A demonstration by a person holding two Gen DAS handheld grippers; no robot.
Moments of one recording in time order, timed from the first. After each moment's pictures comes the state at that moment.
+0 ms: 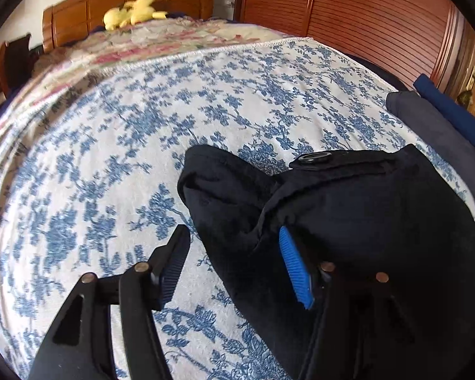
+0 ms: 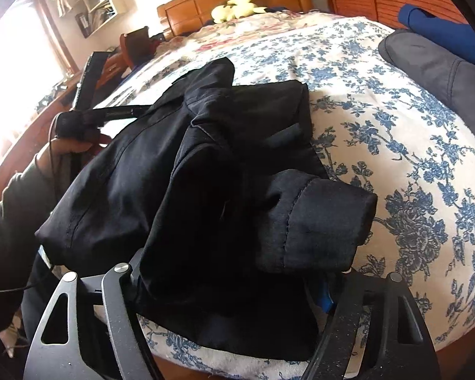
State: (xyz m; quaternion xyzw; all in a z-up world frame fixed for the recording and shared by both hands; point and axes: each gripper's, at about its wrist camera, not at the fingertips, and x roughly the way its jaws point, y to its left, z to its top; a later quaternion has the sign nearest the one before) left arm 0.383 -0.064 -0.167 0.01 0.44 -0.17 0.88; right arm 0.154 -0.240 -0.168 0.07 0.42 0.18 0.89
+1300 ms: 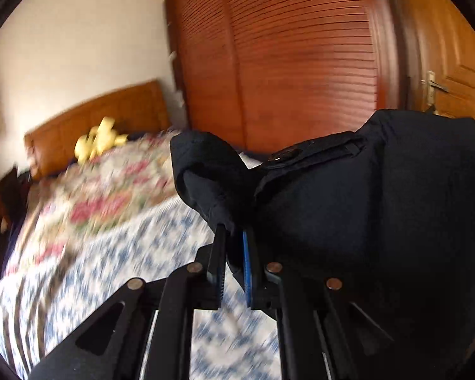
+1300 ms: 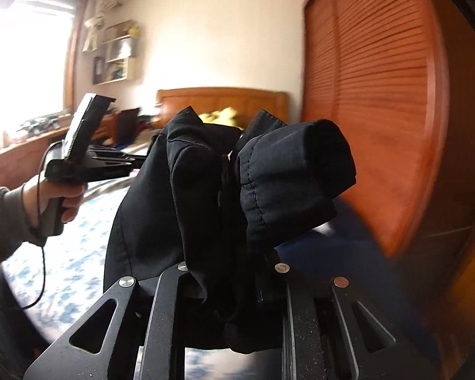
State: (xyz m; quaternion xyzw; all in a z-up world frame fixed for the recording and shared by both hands) left arm 0.381 -0.319 0.072 0.12 0.22 -0.21 0.94; right arm 0.160 -0.421 0.069 -0.06 0.18 0.10 0.98
